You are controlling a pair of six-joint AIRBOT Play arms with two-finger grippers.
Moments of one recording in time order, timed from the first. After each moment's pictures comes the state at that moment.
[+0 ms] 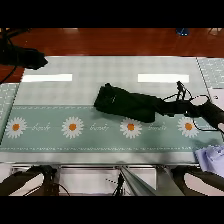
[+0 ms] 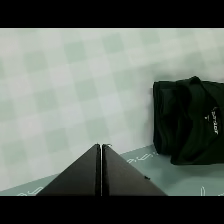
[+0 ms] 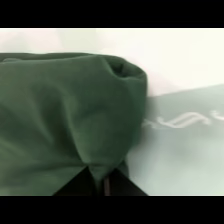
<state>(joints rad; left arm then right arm) -0.03 -1.14 1.44 1.28 -1.21 -1.34 -0.05 -1.25 0.67 -0.73 0.76 1.33</state>
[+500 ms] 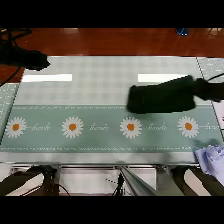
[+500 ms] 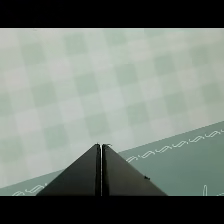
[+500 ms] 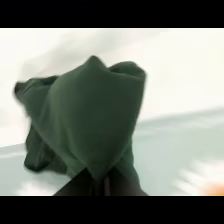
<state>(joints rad) -0.03 -1.19 1.44 1.28 -1.21 -1.34 -0.39 -0.92 1.03 -1.14 1.23 1.48</state>
